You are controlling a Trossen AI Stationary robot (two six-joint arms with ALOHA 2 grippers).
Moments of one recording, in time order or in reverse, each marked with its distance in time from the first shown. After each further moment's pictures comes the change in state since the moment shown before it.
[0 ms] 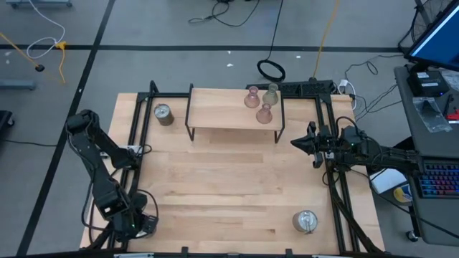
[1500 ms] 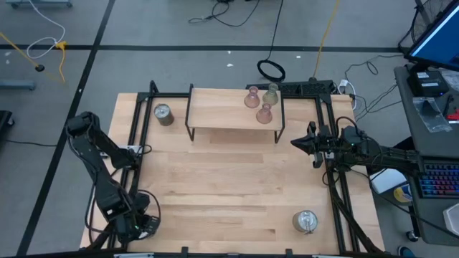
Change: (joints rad) left arm 0.007 0.037 0.001 0.006 -0.035 0.045; right arm 0.000 0.000 0.000 0.000 0.001 0.000
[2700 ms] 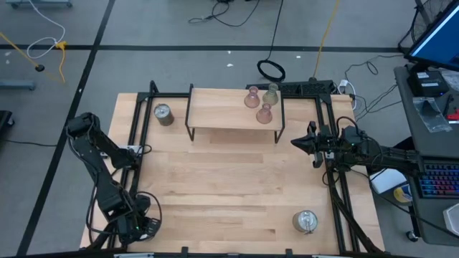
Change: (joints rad) left arm 0.004 0.015 0.000 0.031 0.032 0.008; right arm 0.000 0.000 -0.001 0.009 0.000 -0.004
